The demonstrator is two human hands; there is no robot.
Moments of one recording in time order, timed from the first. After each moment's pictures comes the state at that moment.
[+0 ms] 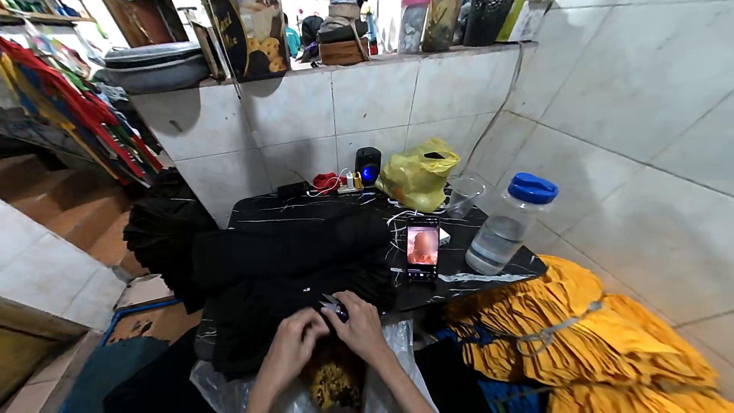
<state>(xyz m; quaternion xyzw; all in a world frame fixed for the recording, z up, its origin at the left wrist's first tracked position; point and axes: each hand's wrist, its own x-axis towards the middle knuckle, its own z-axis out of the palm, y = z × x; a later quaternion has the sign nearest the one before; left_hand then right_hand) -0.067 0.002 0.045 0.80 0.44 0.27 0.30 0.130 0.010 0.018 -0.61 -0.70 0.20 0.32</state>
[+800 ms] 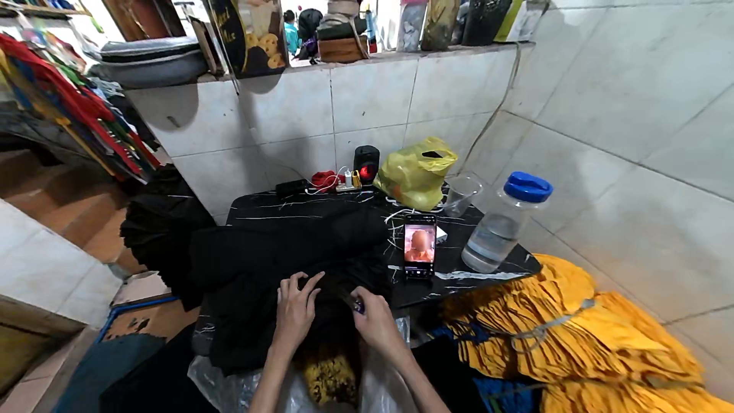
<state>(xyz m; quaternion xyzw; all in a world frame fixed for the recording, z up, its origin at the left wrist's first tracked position) -0.043 0.062 0.000 0.79 0.54 0.30 0.01 0.165 -0.001 0.052 -0.65 -0.63 0.32 0.27</state>
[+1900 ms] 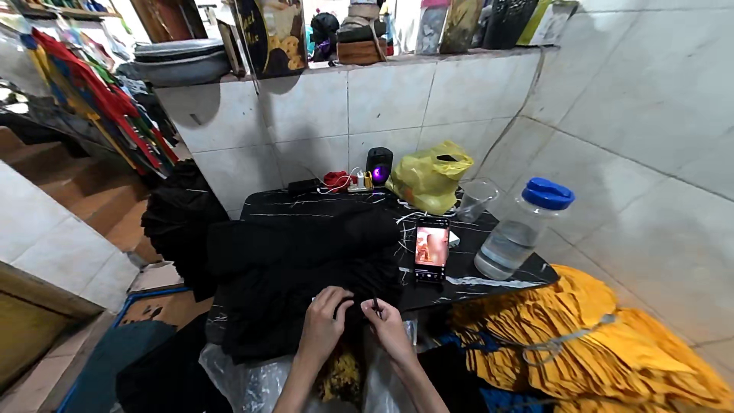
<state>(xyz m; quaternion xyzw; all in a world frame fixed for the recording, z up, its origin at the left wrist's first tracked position) -0.005 0.021 0.018 0.79 0.43 0.43 0.11 0.164 -0.020 0.013 -0.52 -0.40 0.53 0.53</state>
